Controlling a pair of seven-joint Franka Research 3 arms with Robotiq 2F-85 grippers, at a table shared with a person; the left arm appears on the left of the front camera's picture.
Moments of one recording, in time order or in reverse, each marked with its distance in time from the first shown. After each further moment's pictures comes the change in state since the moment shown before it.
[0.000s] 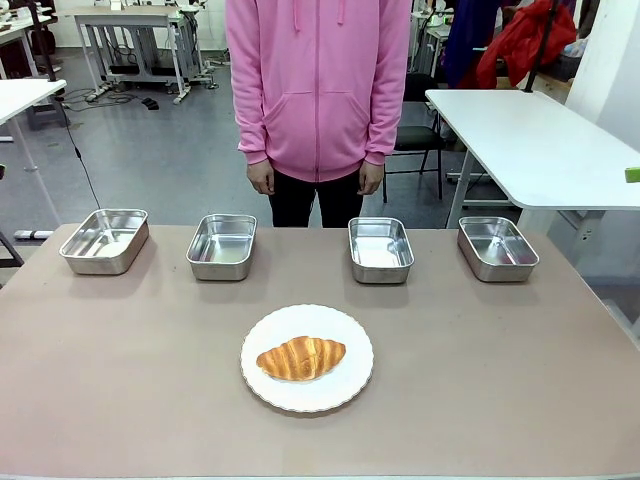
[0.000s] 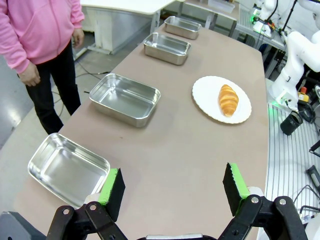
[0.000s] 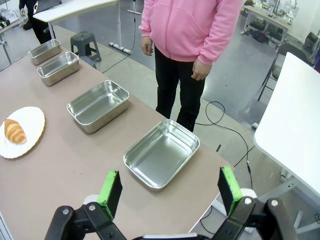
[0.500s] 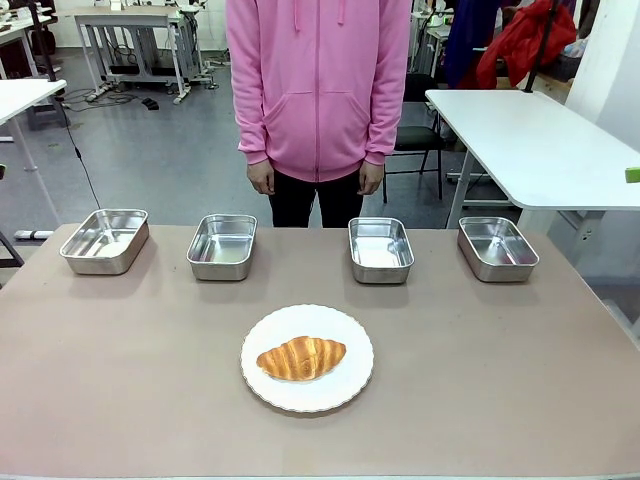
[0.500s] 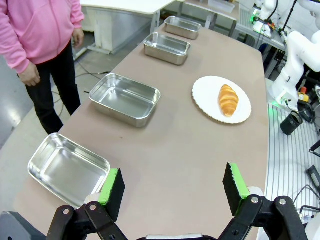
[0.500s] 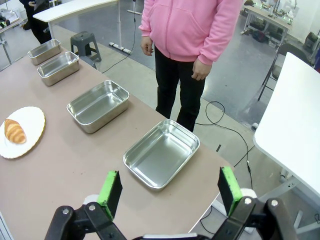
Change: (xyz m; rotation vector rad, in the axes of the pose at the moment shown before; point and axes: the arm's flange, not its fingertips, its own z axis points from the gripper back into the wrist) left arm 0.000 0.000 0.000 0.000 0.000 0.000; right arm 0.000 0.000 0.000 0.000 0.000 0.000
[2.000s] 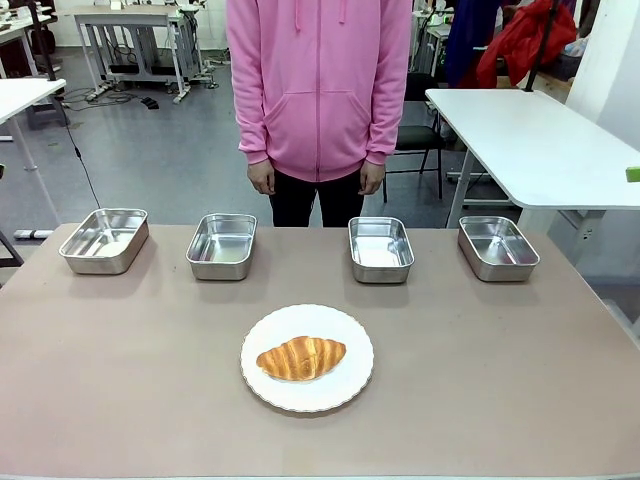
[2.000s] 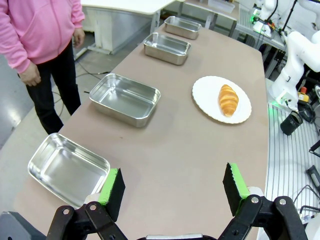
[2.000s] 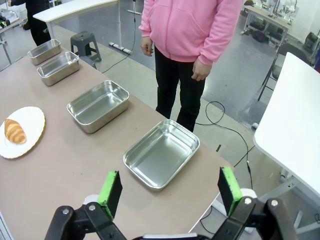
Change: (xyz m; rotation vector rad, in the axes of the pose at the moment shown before) left arm 0.000 0.000 0.000 0.000 0.000 0.000; right arm 0.000 0.000 0.000 0.000 0.000 0.000
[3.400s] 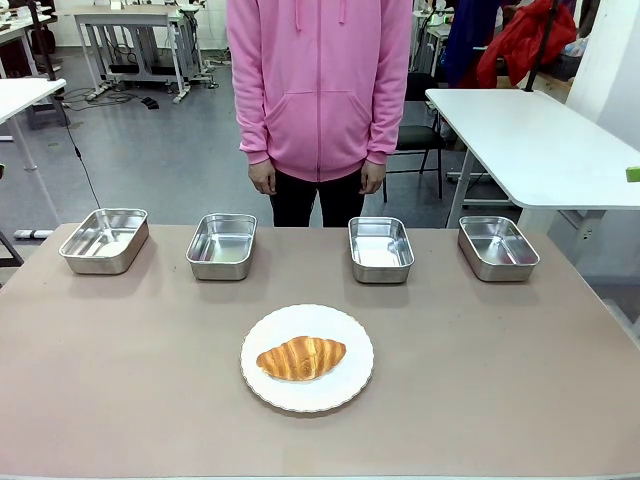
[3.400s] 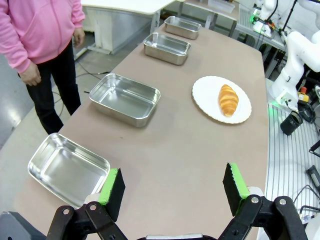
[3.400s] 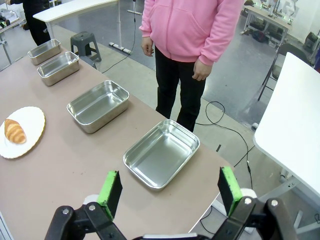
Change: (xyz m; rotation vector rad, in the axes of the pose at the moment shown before) left arm 0.000 0.000 0.000 0.000 0.000 0.000; right arm 0.000 0.000 0.000 0.000 0.000 0.000
